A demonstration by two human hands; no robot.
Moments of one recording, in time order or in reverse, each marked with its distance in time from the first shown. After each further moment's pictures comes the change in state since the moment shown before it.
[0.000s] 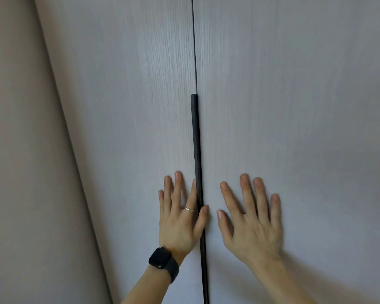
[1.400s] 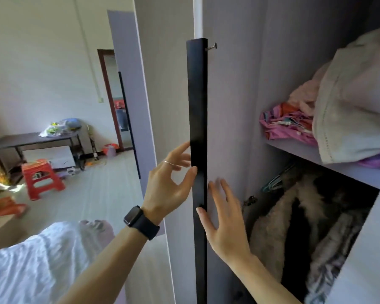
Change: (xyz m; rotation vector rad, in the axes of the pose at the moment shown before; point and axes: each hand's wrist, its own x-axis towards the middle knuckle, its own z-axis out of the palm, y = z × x) left_hand -0.119 -0.023 -0.340 0.201 0.180 -0.447; right_hand -0.067 -0.271 -0.163 1.543 -0.569 -0.093
